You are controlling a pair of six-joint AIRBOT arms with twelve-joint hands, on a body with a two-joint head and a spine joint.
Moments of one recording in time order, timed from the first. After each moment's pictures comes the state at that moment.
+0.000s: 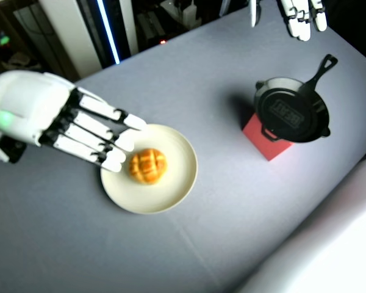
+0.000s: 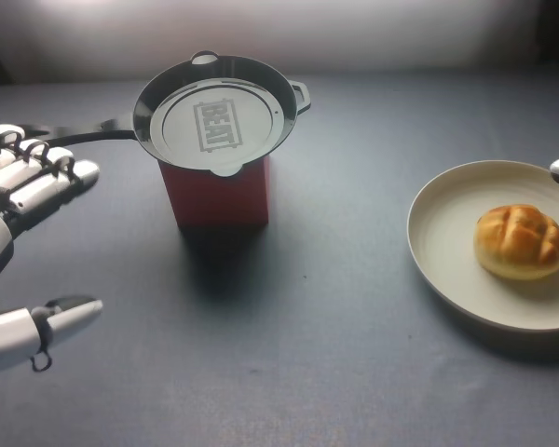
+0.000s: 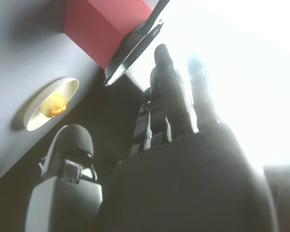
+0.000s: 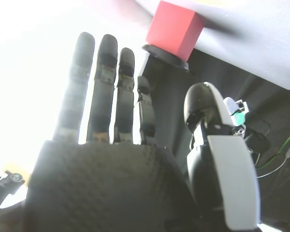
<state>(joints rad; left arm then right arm) 1.09 -0.70 0.74 -0.36 -1.24 1.26 -1.17 -0.77 0.98 0.12 1.24 -0.88</state>
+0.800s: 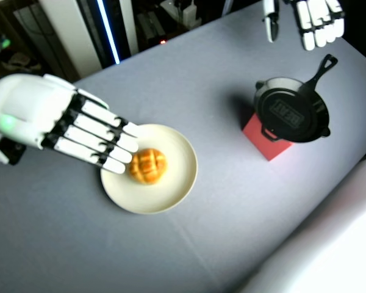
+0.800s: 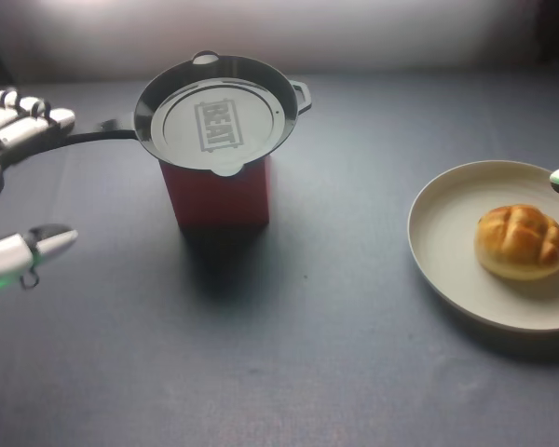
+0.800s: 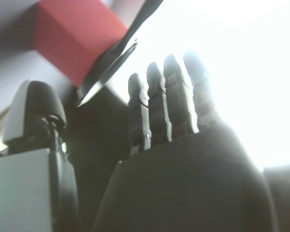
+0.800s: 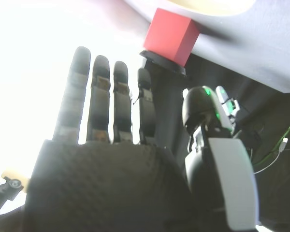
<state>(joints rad) 0.94 -0.82 0.92 -0.51 -1.19 1.26 -1.17 -0.78 0.99 0.11 1.22 -0.88</state>
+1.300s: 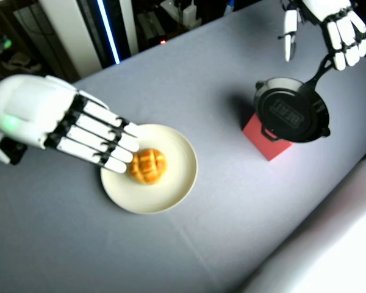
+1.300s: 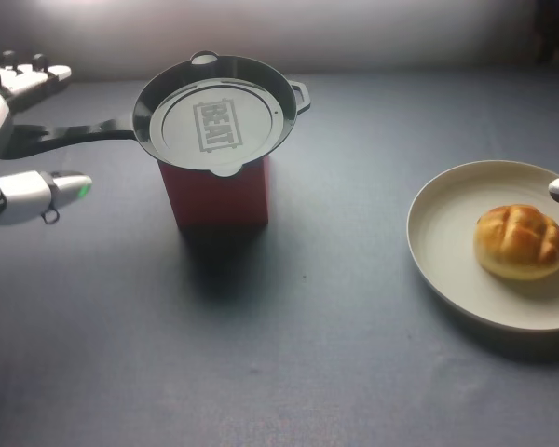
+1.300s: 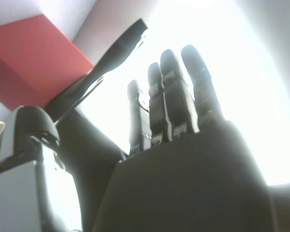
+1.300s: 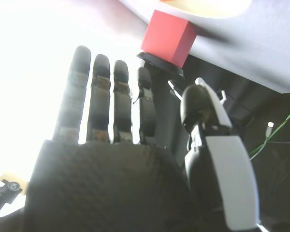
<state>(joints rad) 0.74 -0.92 1.13 -0.61 -0.94 1.26 -1.18 -0.78 1.00 0.11 1.20 -0.88</state>
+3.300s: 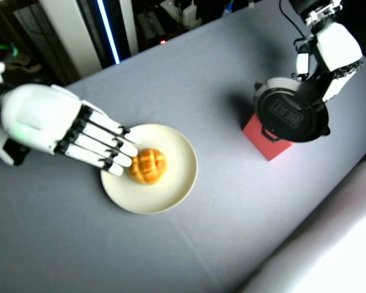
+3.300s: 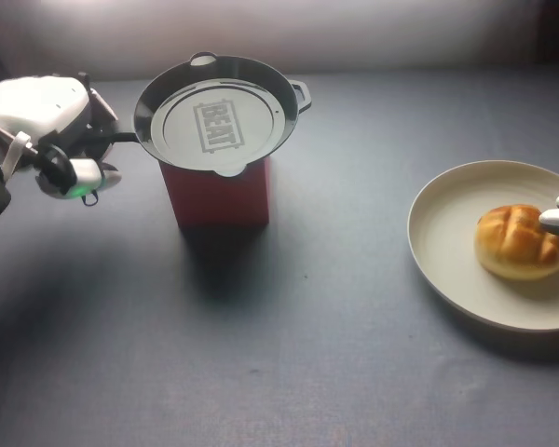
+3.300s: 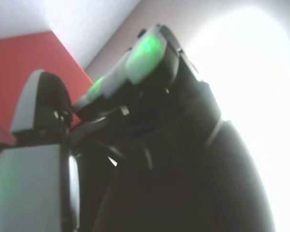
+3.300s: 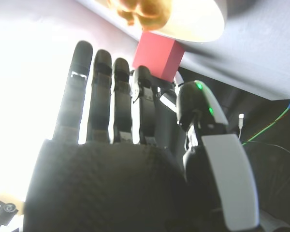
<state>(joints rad) 0.57 -1.14 1.39 -0.70 -0.62 1.30 -1.18 -0.82 1.02 0.09 1.15 -0.88</state>
